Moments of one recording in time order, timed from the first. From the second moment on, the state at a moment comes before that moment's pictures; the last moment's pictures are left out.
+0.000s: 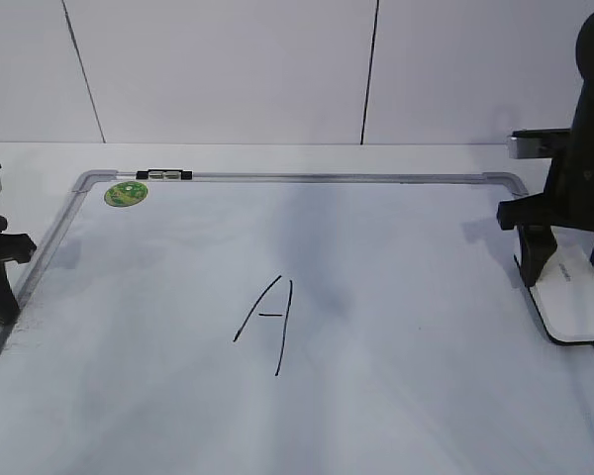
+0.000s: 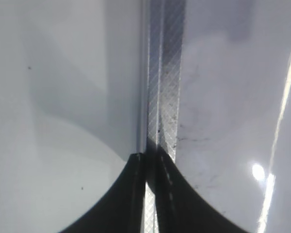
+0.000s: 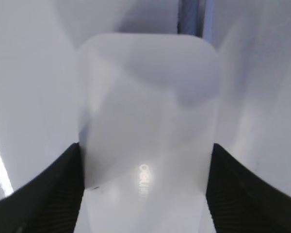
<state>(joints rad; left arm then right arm) 0.02 1.87 -1.11 -0.31 0.88 0.19 0.10 1.93 -1.42 -0.10 1.22 0.13</state>
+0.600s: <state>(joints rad) 0.02 1.87 -1.11 -0.31 0.88 0.19 0.10 1.93 -1.42 -0.09 1.21 0.12</state>
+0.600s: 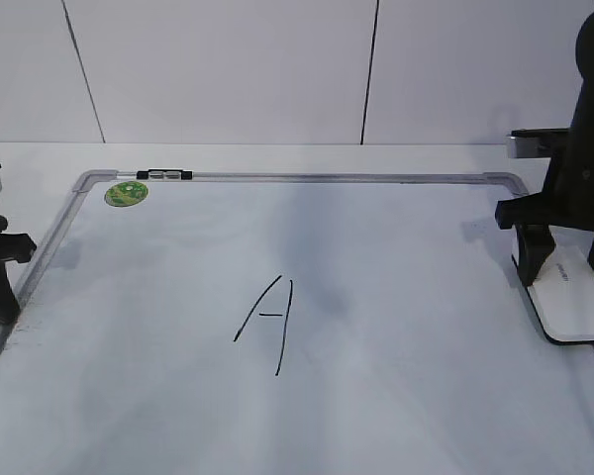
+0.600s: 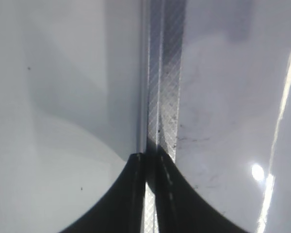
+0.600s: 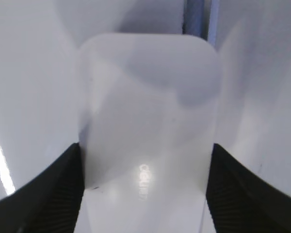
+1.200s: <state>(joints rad) 0.02 1.87 -1.11 -0.31 0.88 0.19 0.10 1.95 -1.42 -0.06 1.21 0.12</state>
